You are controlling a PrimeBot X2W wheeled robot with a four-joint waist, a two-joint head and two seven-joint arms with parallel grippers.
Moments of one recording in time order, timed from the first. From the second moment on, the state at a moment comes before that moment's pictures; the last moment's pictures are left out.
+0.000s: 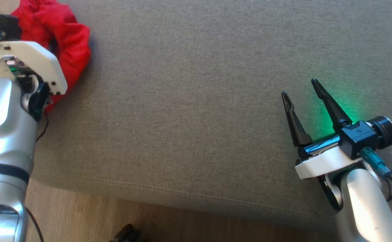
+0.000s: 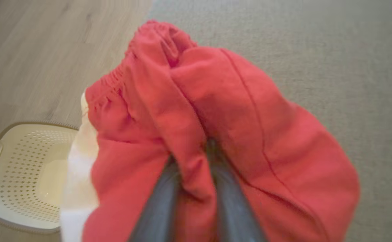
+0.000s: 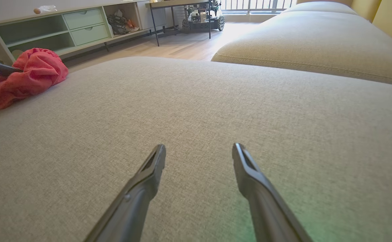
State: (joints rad) left arm -0.95 0.28 -0.29 1.03 -0.39 -0.13 0.11; right arm -0.22 -0.05 0.03 0.11 -0.07 0.13 -0.25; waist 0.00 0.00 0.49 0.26
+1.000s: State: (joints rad) left arm -0.84 0.39 -0.51 0.38 -0.32 -0.13 -0.26; right arm -0.21 -0.05 0.06 0.09 0.17 0.13 -0.25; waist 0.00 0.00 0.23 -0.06
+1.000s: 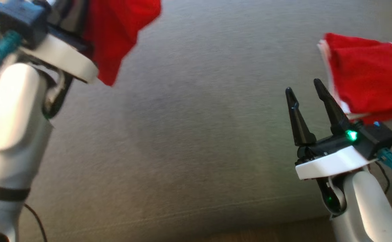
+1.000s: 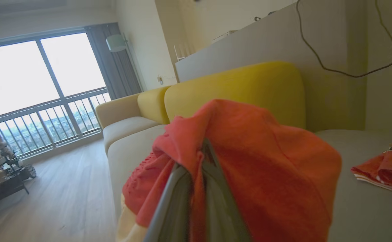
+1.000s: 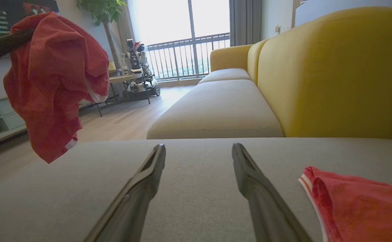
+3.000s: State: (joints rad) left arm 0.20 0.06 -0.15 -0.07 -0.09 0.11 -0.26; right arm 0.02 -0.05 0.05 0.13 0.20 0.13 -0.25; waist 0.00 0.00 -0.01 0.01
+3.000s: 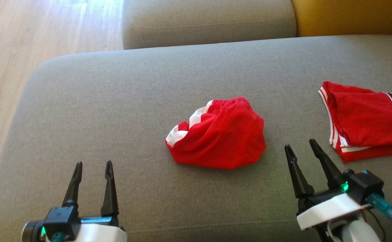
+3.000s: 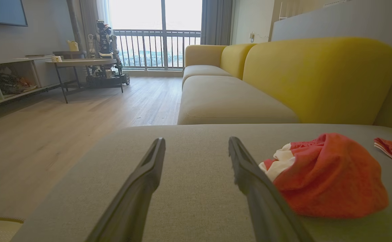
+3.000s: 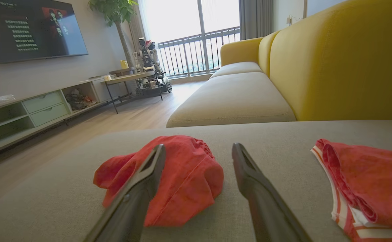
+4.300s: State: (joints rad) left arm 0.20 0.06 -0.17 -0.05 -0.07 0.09 -0.26; right arm 0.04 -0.05 0.06 0.14 0.23 0.13 -0.25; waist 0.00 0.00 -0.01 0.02
